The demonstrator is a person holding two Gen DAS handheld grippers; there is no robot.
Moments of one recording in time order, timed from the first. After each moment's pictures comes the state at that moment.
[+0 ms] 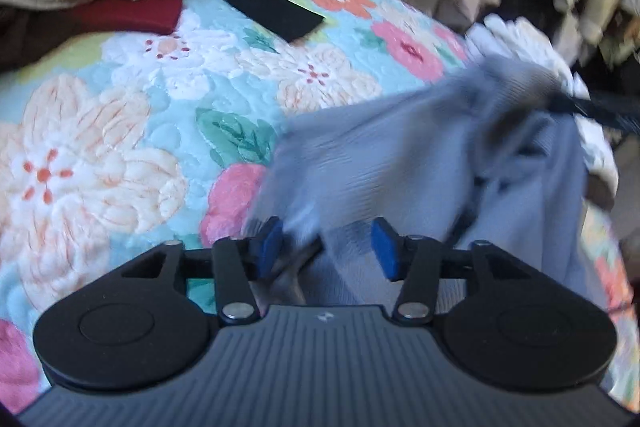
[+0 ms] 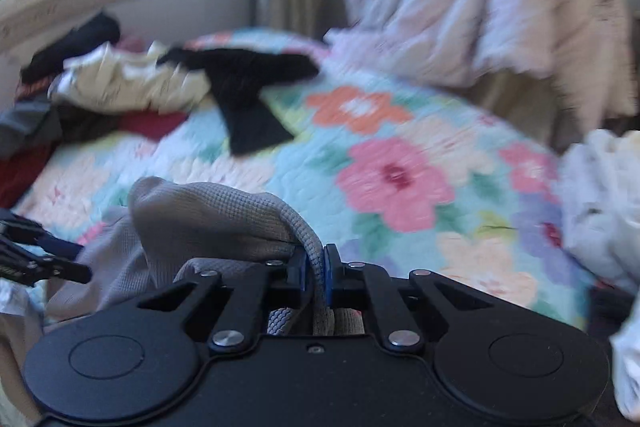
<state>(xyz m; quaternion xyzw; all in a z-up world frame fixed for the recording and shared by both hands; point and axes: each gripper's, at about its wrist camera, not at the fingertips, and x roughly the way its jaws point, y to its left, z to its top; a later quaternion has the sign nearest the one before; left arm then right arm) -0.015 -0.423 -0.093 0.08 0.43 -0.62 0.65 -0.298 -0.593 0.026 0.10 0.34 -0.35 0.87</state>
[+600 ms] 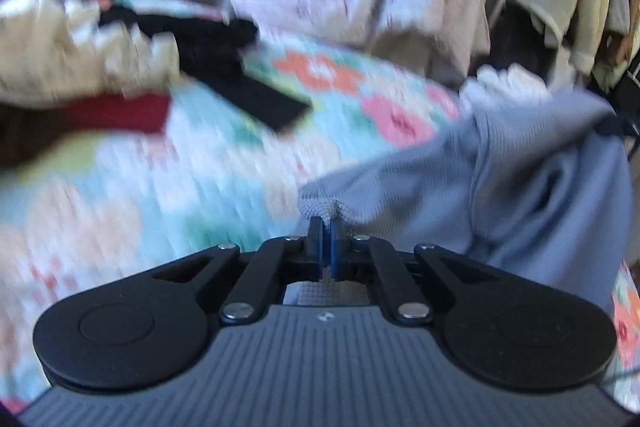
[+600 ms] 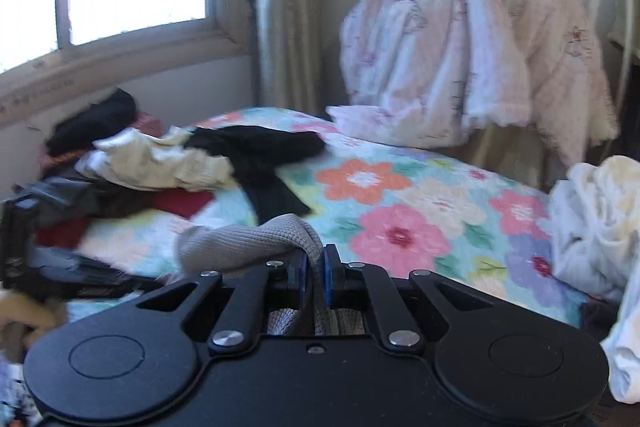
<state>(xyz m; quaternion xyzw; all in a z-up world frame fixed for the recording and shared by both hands) -0.012 -0.452 -0.047 0.05 0.33 -0.63 0.70 -0.309 -0.558 0.079 0.11 0.24 -0.33 0.90</state>
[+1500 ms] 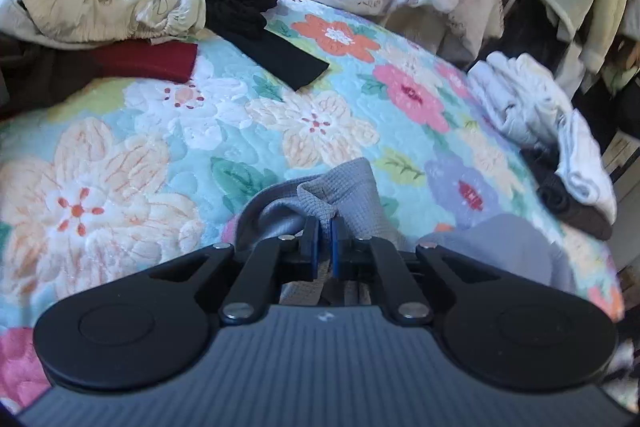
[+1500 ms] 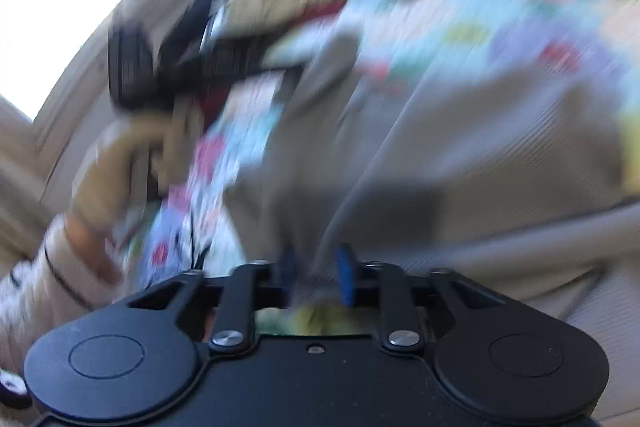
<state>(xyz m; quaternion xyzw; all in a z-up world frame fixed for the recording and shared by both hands) -0.015 -0.413 -0.062 0.08 0.41 -0.61 0.67 -0.346 -0.493 -0.010 0.36 0.34 -0.16 0.86</state>
